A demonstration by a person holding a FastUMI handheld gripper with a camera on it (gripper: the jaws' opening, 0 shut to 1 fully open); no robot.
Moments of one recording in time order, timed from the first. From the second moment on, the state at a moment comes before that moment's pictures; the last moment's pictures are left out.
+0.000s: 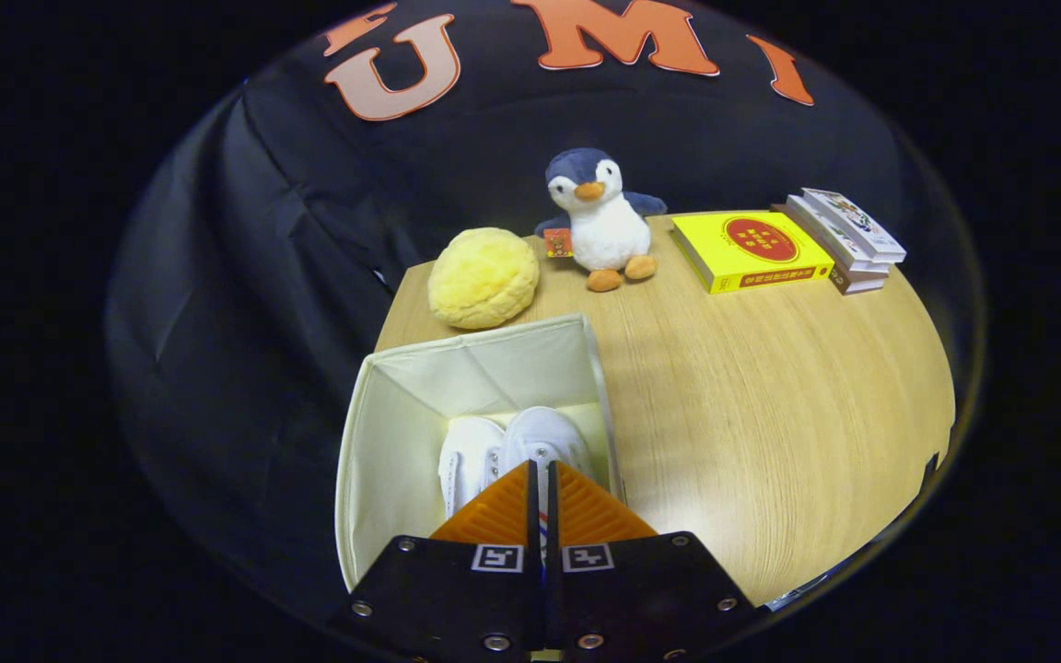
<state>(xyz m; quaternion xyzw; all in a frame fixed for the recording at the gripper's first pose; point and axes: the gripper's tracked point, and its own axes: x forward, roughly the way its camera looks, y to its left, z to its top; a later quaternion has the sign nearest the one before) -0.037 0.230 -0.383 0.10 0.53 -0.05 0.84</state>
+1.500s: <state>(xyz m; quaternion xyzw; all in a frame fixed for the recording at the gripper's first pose) -0.033 -0.060 -0.117 0.03 0.17 -0.06 0.98</state>
